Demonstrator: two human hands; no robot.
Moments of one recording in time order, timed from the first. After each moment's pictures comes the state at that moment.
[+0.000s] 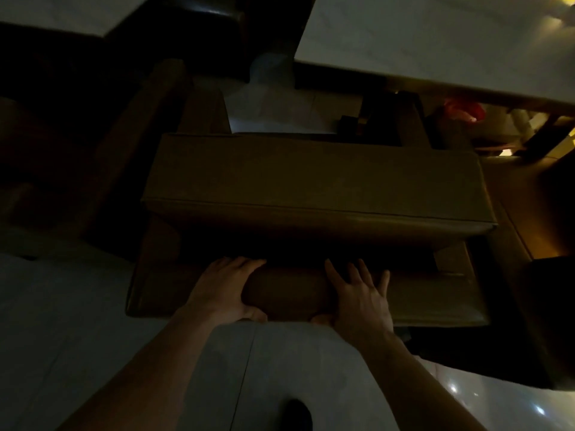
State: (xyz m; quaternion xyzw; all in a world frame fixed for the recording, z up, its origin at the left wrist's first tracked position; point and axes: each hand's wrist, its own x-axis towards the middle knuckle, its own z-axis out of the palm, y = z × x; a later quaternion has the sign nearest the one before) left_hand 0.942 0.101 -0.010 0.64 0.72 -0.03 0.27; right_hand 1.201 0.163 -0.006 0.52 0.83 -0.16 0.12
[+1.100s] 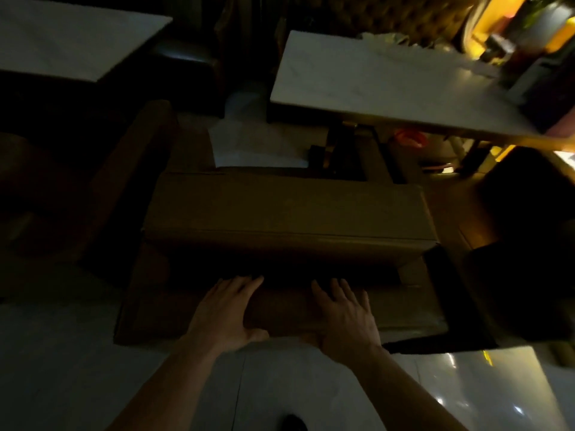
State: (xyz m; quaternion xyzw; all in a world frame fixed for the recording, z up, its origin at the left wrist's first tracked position) left_hand 0.951 0.037 0.016 0.68 0.70 0.00 0.23; right_hand 1.195 0.090 0.032 0.53 0.81 -0.17 0.14
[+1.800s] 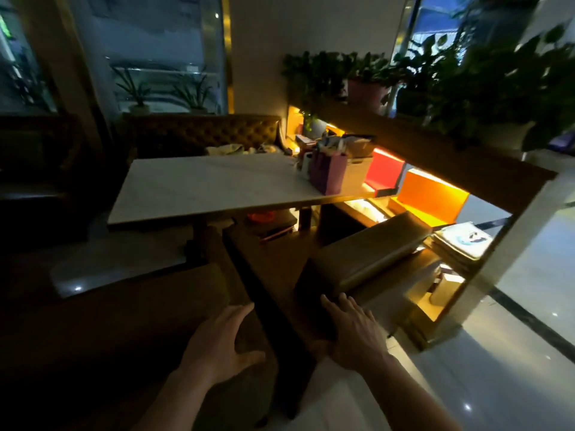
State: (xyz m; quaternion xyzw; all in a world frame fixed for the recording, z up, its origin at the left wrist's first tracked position) left_hand 1.295 0.077 0.212 0.79 0.55 0.07 0.26; right_hand 1.573 0.040 0.214 0.72 0.68 -0.12 -0.04
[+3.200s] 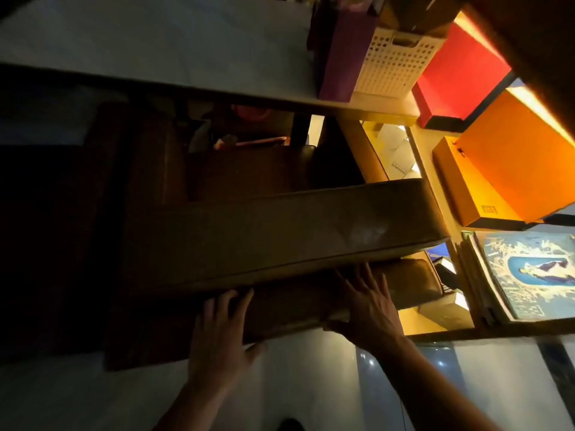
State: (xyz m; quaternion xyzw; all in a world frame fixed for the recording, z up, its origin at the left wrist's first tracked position) left_hand 1.820 0.255 -0.006 0.64 0.75 0.04 0.17; right_hand 2.082 0.354 0.015 0.57 0.81 -0.12 0.10
